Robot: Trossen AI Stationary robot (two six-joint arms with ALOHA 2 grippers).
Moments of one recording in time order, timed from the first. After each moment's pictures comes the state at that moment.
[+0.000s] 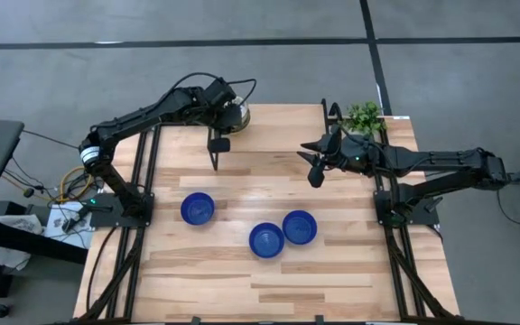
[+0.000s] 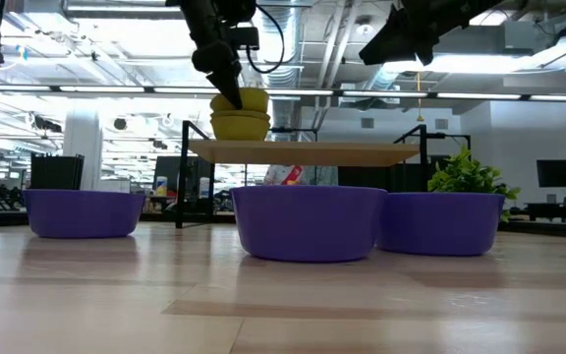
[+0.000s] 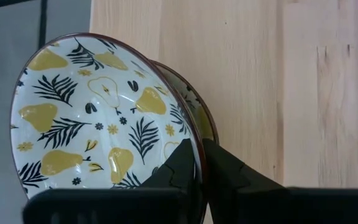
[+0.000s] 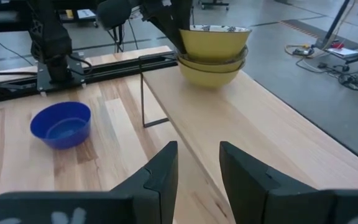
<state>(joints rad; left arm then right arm) 0.48 1.49 1.62 -0.98 -0.09 0.62 -0.11 1.05 0.84 -0.16 0.31 0.03</state>
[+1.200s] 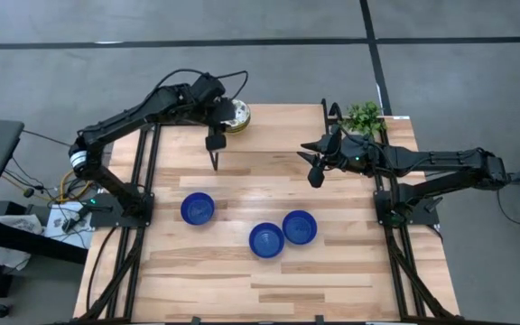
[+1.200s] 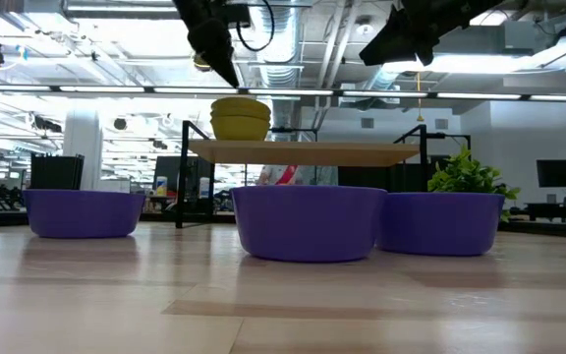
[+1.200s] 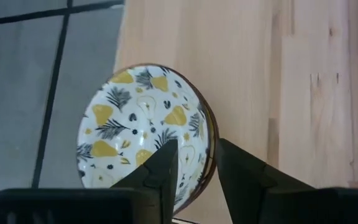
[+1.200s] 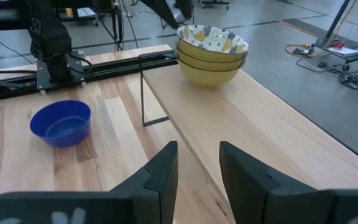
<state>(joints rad) 0.48 1.39 1.62 -0.97 -0.08 0.56 -0.11 1.05 0.84 -0.16 0.31 0.03</state>
